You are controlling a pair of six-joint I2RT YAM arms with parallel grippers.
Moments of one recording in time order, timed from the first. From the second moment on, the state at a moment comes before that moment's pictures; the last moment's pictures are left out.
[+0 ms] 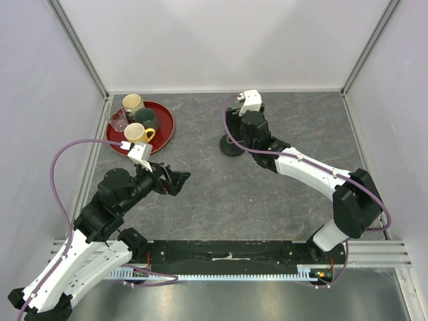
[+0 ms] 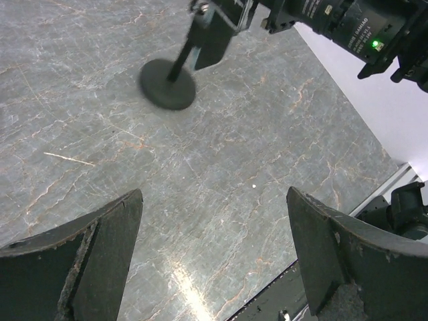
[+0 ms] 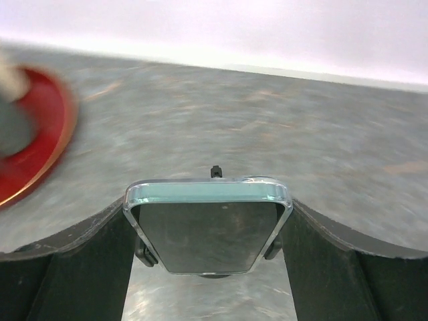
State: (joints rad) left arm -0.65 0.51 0.76 -0.44 0.01 -0.40; right arm 0.69 1.57 1.14 0.22 0.37 0.13
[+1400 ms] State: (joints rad) left arm -0.65 0.55 0.76 -0.46 0.04 -0.41; right arm -0.08 1.28 1.01 -0.29 1.10 0.65
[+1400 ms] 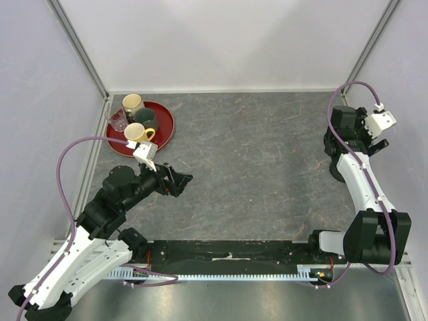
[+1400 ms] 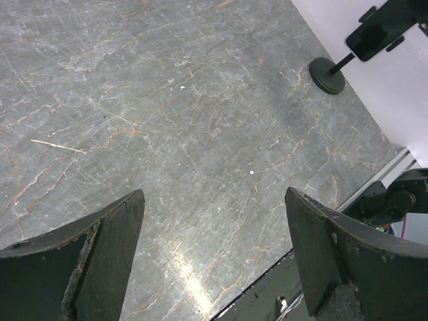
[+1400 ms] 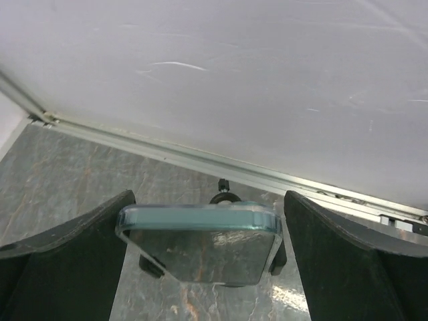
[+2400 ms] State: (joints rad) left arm -0.65 0.47 0.76 -0.44 0.09 -0.51; right arm 0.38 1.31 1.19 -0.23 -0.26 0.25
